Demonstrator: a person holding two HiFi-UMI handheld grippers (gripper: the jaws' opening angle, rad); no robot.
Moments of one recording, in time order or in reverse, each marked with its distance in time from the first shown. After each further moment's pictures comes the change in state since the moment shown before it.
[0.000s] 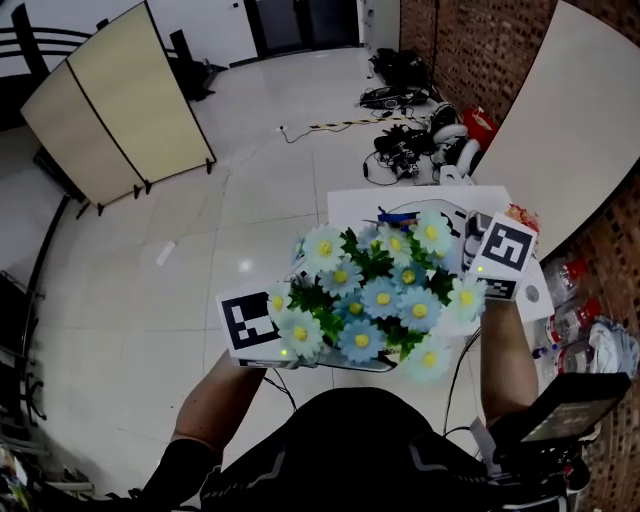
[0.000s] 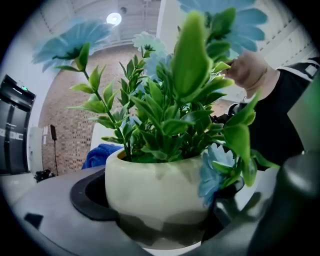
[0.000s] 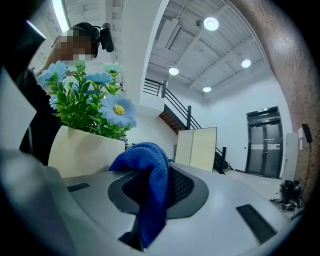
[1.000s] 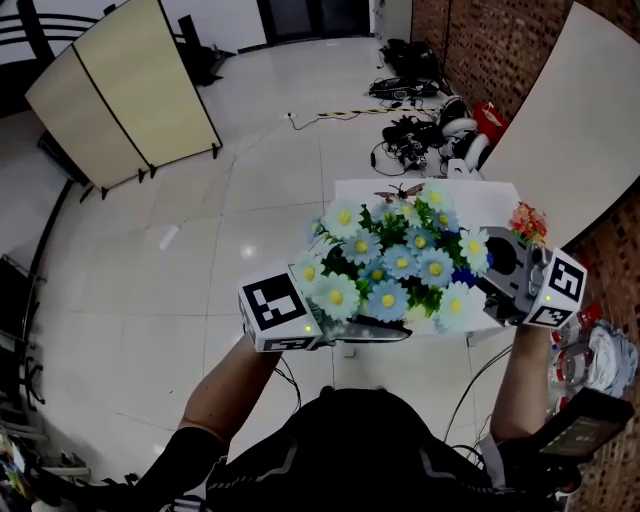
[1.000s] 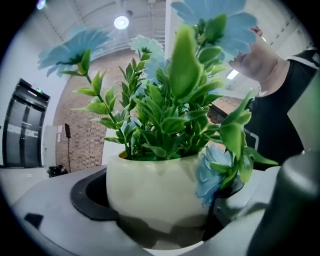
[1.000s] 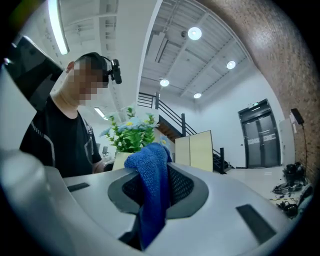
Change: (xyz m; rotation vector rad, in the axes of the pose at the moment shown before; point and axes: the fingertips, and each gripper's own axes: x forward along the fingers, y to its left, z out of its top) left arm 0.021 0.022 -0.015 -0.054 -0.193 0.135; right arm -0.085 0.026 -0.037 0.098 -0.135 -0.037
